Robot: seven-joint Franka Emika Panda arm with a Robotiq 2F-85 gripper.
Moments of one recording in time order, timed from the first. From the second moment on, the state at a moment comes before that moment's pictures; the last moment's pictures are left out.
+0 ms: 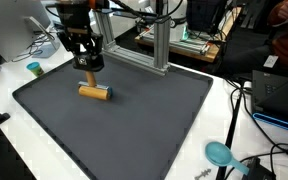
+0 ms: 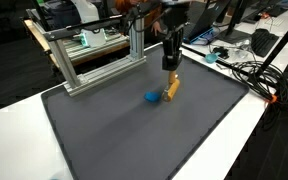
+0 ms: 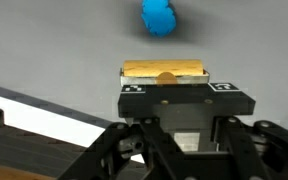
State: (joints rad) arm -0.06 0.36 0.04 -1.80 -0.02 2.35 -0.36
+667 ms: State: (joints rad) arm -0.05 0.33 0.04 -1.83 -0.03 2.32 -0.36
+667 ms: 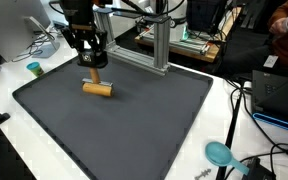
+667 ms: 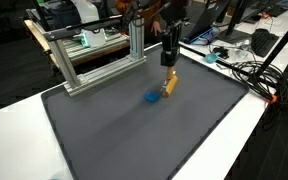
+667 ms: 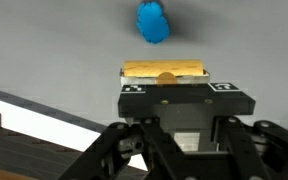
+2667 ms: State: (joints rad) arm -0.06 0.37 0.03 -1.83 -0.03 2.31 -0.37
